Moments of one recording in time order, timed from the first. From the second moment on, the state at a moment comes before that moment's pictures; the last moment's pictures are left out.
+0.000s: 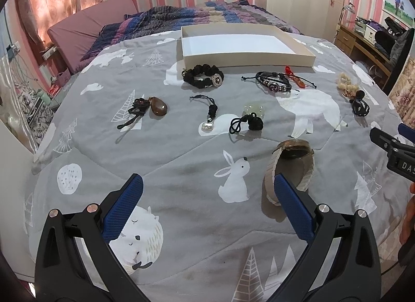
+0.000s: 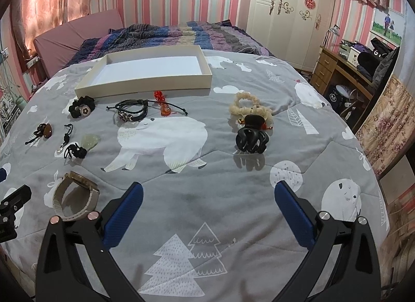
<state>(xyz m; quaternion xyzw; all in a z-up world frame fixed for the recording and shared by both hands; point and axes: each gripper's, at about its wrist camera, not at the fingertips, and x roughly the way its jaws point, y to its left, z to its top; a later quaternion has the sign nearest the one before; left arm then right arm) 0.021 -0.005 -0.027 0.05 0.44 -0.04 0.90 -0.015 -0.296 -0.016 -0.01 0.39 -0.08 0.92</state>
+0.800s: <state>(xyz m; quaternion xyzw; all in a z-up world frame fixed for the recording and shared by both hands) 0.058 -0.029 -0.037 0.06 0.50 -0.14 0.85 0.054 -0.324 -0.023 -0.05 0.50 -0.05 0.86</state>
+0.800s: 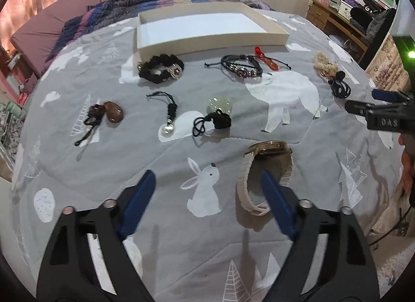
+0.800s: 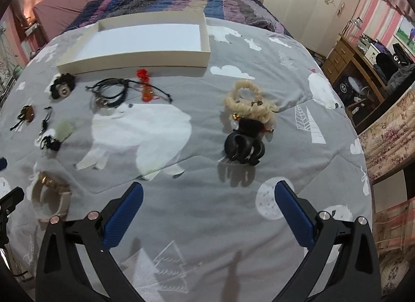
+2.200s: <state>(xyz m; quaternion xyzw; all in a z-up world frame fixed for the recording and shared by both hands) 0.084 -0.061 -0.064 0.09 0.54 -0.20 0.81 0.122 -0.356 -0.055 -0.10 0.58 -0.06 0.81</state>
